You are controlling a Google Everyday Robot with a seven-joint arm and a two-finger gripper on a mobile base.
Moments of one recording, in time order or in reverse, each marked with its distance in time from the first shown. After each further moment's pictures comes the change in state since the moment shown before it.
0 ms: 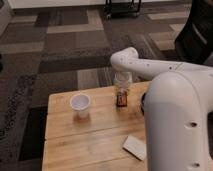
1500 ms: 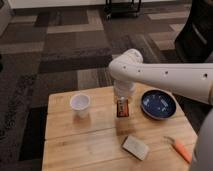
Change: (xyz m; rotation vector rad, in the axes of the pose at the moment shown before) arm 0.092 -0.009 -0.053 -0.004 -0.050 0.043
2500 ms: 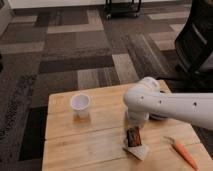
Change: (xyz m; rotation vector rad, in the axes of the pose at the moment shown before) arm 0.132 -0.050 0.041 0.006 0.103 -0.177
